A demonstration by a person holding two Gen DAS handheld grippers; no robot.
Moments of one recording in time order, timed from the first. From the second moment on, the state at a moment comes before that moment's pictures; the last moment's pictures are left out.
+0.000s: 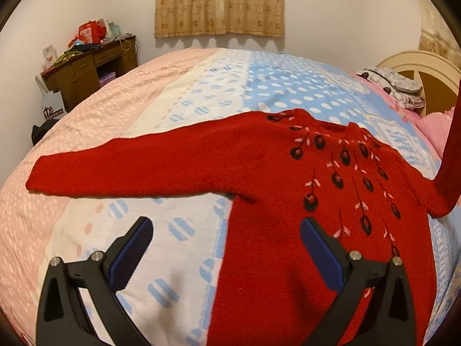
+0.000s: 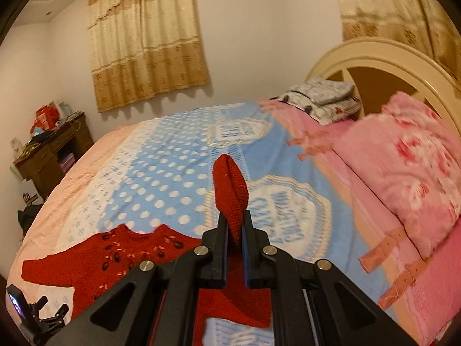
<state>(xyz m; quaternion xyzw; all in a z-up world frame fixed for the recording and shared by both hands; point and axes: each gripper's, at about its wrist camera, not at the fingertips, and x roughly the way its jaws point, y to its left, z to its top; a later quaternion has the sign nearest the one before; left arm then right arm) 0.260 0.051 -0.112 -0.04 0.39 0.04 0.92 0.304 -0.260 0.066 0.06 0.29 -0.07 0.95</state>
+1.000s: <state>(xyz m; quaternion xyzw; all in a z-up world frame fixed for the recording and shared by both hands) 0.264 0.113 -0.146 -0.09 0.42 0.07 0.90 0.411 0.033 -0.069 -0.07 0.39 0.12 0.91</state>
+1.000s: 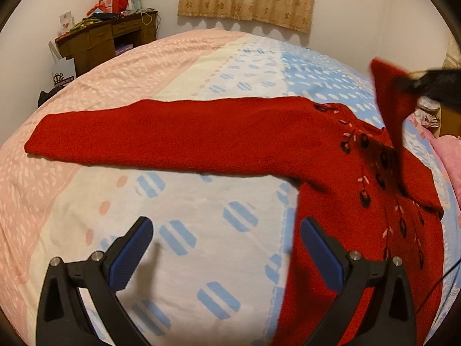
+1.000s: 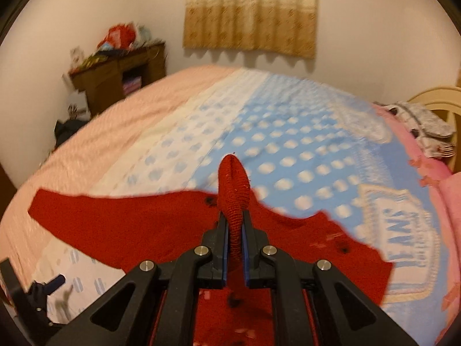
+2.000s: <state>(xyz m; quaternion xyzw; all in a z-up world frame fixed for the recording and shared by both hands) 0.250 0.139 -0.155 -0.08 0.42 0.11 0.90 0.388 -0.001 -0.143 0.00 0.44 0.13 0.89</state>
